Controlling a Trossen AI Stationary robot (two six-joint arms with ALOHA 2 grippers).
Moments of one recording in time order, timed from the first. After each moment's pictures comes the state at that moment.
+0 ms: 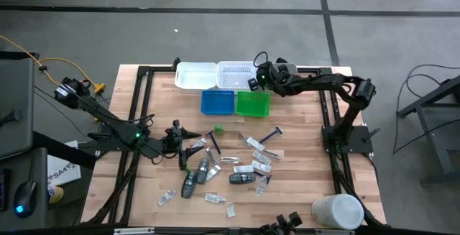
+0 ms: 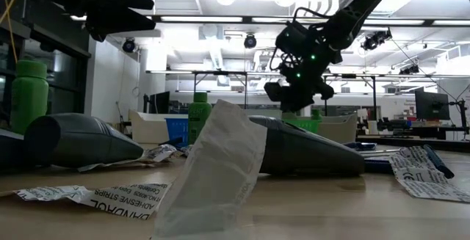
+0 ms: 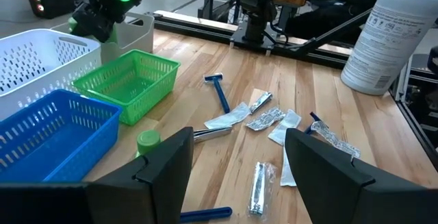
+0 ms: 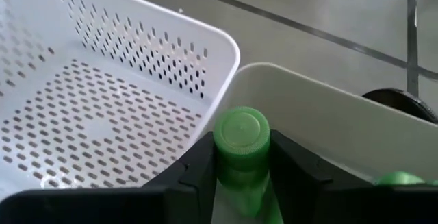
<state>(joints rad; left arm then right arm) -0.55 1.05 0.47 0.31 -0.77 -0.38 -0.54 1.75 0.97 0.03 0.50 0.37</state>
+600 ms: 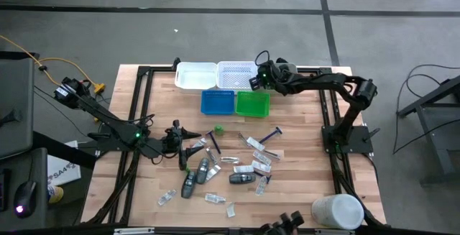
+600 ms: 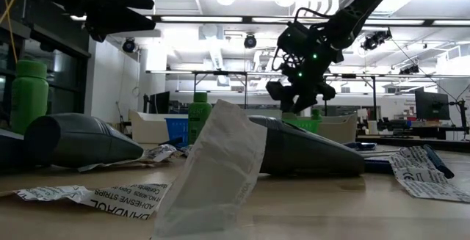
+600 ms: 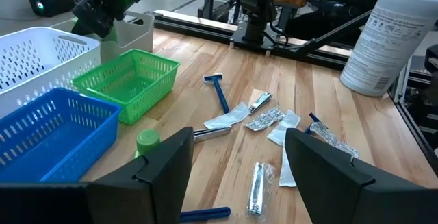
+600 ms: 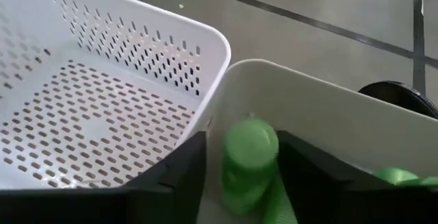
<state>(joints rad) -0.55 1.05 0.47 0.31 -0.77 -0.39 -0.56 1.73 0.97 0.01 0.47 0.40</state>
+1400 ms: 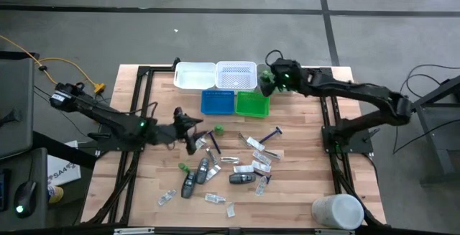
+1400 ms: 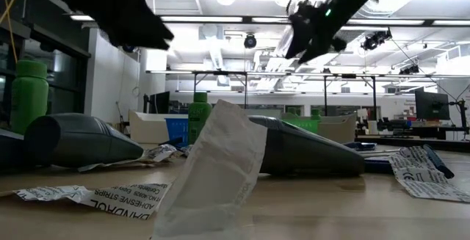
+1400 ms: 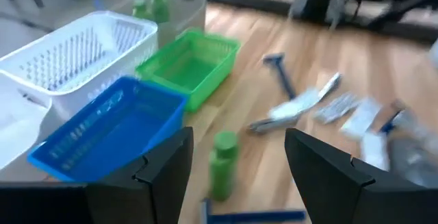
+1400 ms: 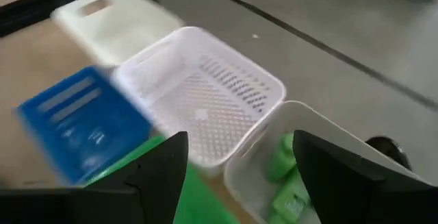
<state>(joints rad) -0.29 1.05 0.58 0.04 -0.63 -0.33 -0.42 1.28 0.97 -0.30 0.31 0.22</state>
